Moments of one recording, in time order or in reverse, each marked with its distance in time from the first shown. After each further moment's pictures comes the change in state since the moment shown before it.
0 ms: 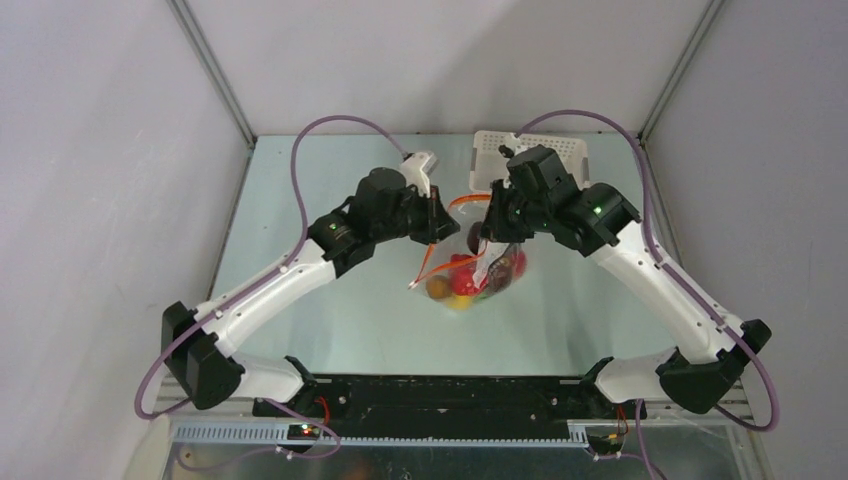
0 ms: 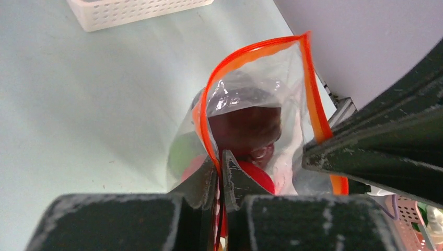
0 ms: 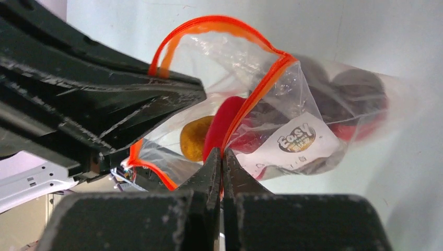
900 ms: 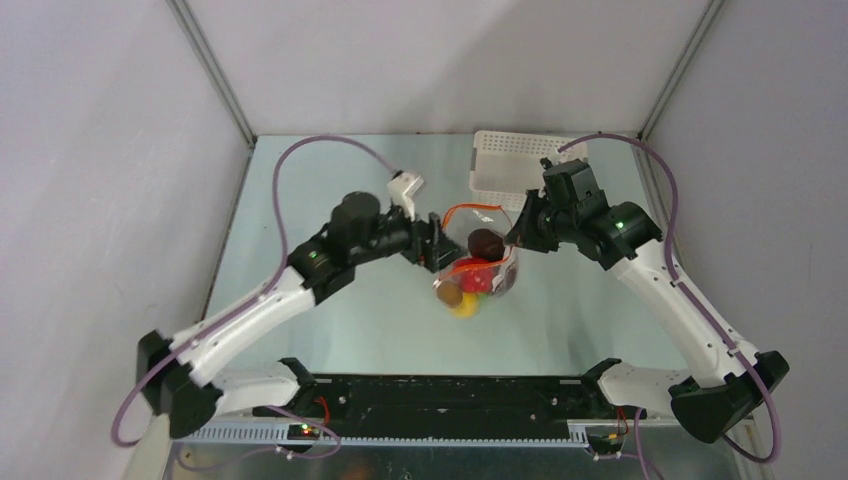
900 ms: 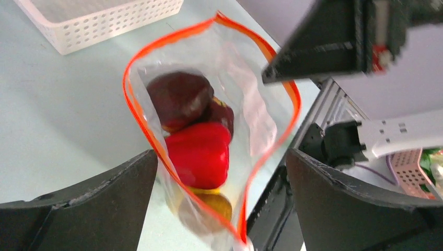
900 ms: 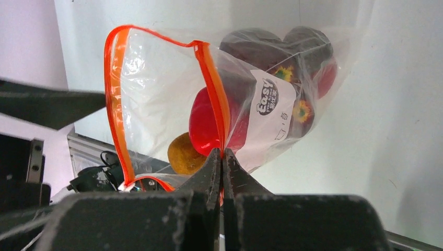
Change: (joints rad) left arm -0.010 -0.087 -0.138 0.152 0.120 0.090; right arm -0.172 -0.154 -0.237 0.068 -0.066 0.085
